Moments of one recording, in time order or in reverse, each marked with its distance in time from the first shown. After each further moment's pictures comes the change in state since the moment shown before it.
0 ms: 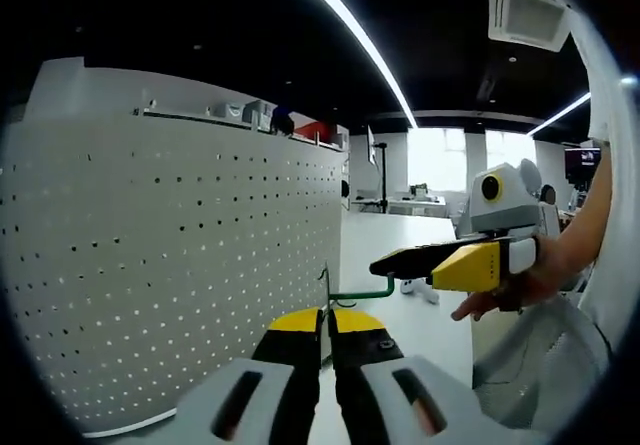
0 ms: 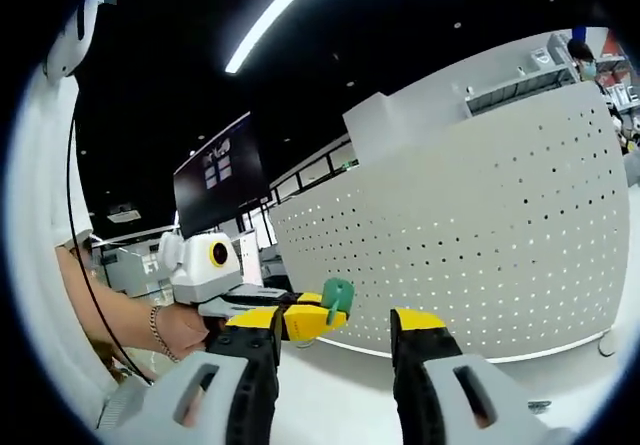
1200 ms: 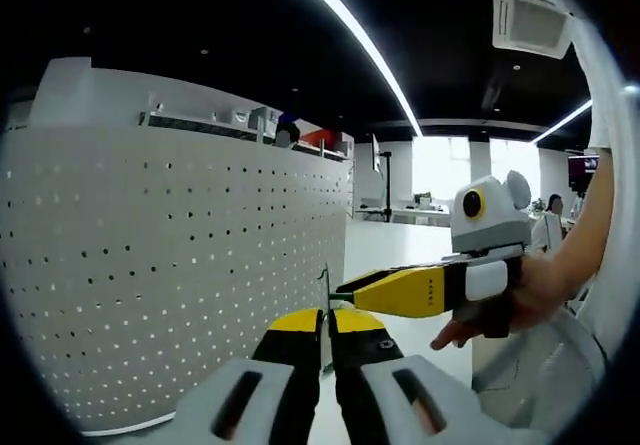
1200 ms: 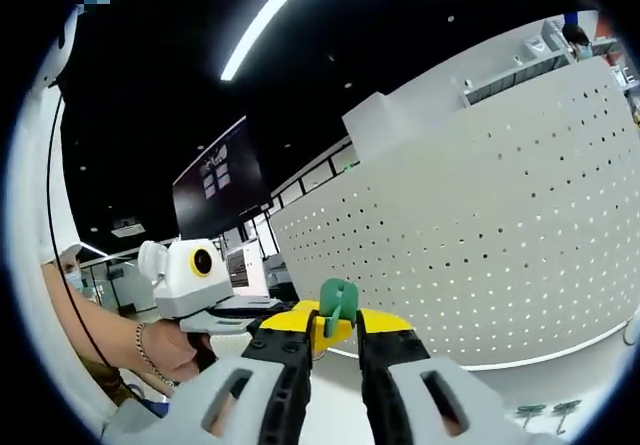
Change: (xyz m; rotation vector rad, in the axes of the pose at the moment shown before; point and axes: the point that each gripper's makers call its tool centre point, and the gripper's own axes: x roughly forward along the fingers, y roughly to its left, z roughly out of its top) left arm -0.006 0.005 0.012 -0.018 -0.035 0.017; right arm 0.034 0.007 -0.003 0.076 -0.015 0.023
